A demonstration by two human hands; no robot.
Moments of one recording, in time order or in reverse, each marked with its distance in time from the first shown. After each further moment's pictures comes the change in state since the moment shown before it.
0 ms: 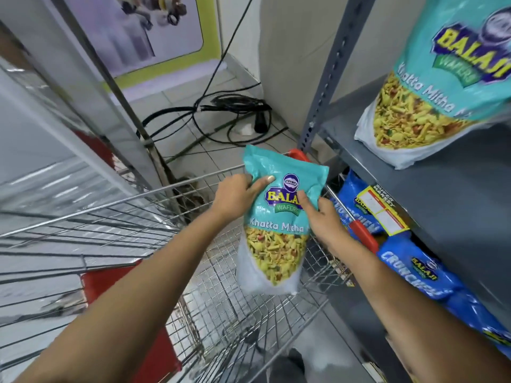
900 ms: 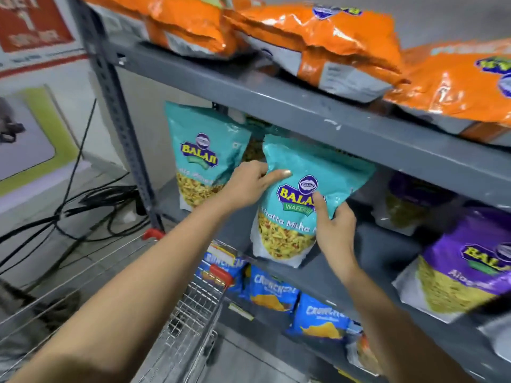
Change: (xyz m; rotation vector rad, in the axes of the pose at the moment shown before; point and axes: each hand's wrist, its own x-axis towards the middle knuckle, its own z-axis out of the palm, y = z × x) left_hand -0.020 0.360 0.078 -0.120 -0.227 0.807; right_hand -0.186 -0.082 -0.271 0.035 1.047 -0.363
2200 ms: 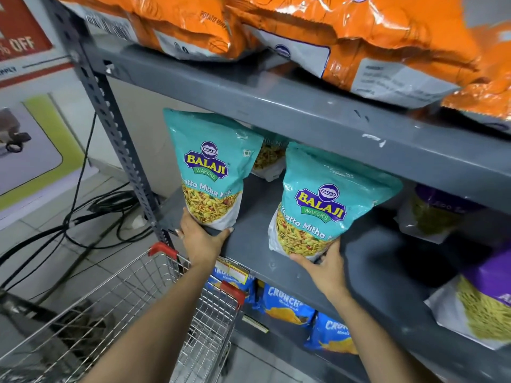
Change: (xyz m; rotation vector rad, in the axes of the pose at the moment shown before) left_hand -0.057 -0.161 0.036 0.016 0.629 -0.559; right_hand -0.009 0.118 0.037 -0.097 -0.242 0.192
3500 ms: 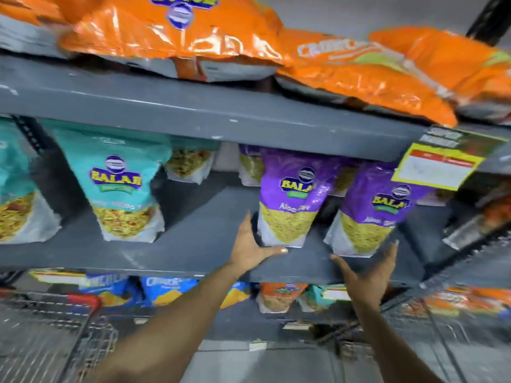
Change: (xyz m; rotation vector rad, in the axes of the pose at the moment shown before) left_hand -0.328 0.178 0.188 -0.236 -1.104 0.259; right_hand -0.152 0.151 -0.357 -0.218 0.887 0.131
